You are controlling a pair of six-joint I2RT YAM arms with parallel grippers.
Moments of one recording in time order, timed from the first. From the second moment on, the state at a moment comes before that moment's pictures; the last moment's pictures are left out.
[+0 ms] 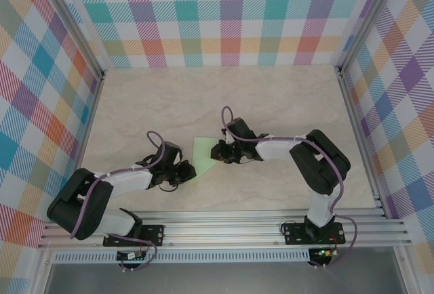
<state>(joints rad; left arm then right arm) -0.51 1.37 0.43 -0.06 0.32 -0.87 0.75 1.85 0.97 0.00 -0.49 0.89</state>
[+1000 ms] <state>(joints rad) -0.51 1.36 0.43 -0.06 0.32 -0.87 0.88 1.93 1.04 -0.07 -0.42 0.97</state>
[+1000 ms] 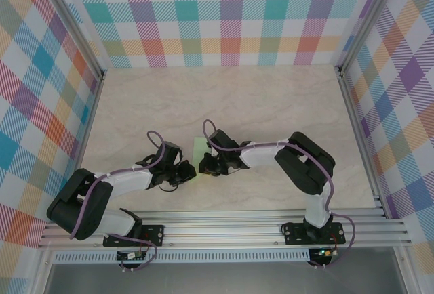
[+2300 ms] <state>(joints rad) -0.51 1.24 0.43 -0.20 0.35 -0.85 0.79 1.95 1.03 -0.03 -0.49 0.92</state>
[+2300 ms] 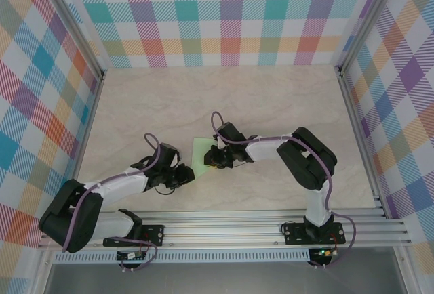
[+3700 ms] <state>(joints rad) -0.51 1.17 0.34 -0.18 0.38 -0.89 0.80 1.96 1.07 -0.09 -0.49 0.89</state>
